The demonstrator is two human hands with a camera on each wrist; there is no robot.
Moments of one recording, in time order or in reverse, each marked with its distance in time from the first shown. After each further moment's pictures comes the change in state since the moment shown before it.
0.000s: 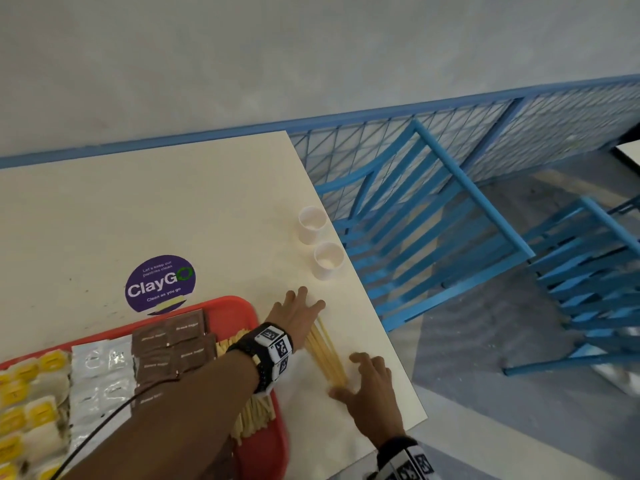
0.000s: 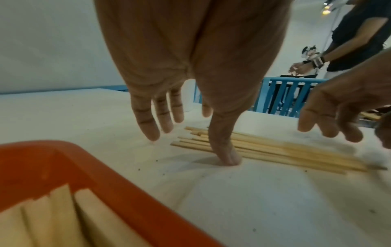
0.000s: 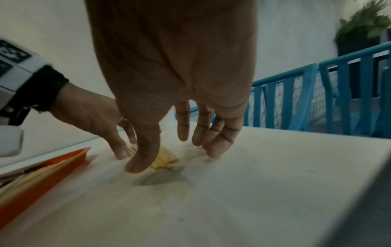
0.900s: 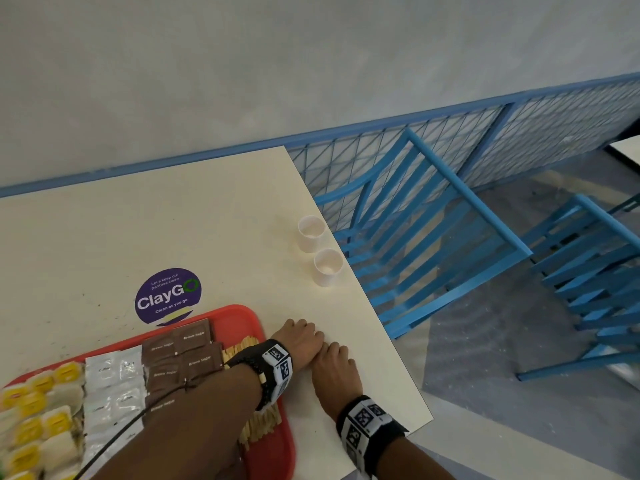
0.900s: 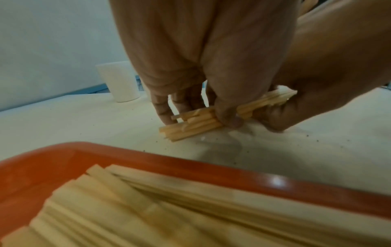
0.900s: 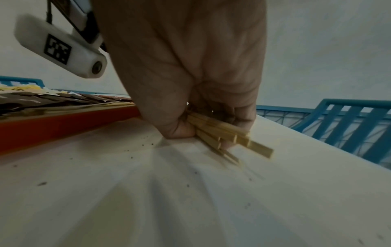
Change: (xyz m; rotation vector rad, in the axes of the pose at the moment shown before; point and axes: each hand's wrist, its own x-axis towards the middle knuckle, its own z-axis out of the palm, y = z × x) left_hand -0.012 0.014 0.011 0.313 -0.116 0.169; right_hand 0.028 -0.057 0.039 -0.594 -0.035 -0.261
